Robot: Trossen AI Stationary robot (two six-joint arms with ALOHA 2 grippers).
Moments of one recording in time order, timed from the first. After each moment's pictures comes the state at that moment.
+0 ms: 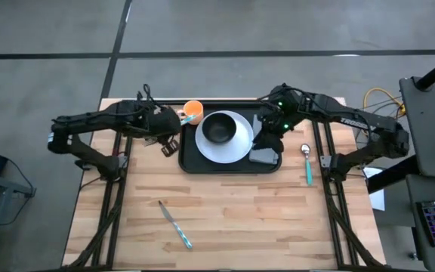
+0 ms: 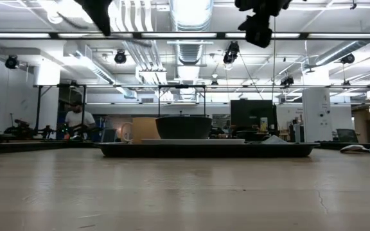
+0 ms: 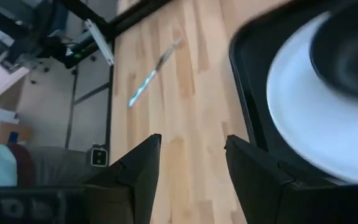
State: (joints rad) left arm 0.04 1.39 1.65 -1.49 -0.42 -0.44; right arm -0.35 1.33 1.31 -0.80 -0.62 0.24
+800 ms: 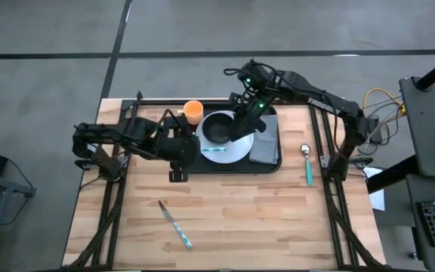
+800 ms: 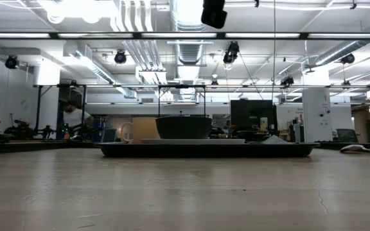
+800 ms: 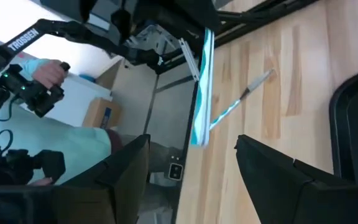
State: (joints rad) left arm -0.23 1.68 2.14 -1.57 -0.42 -0.12; right arm -0.38 1.77 1.92 -0.97 -1.03 0.21
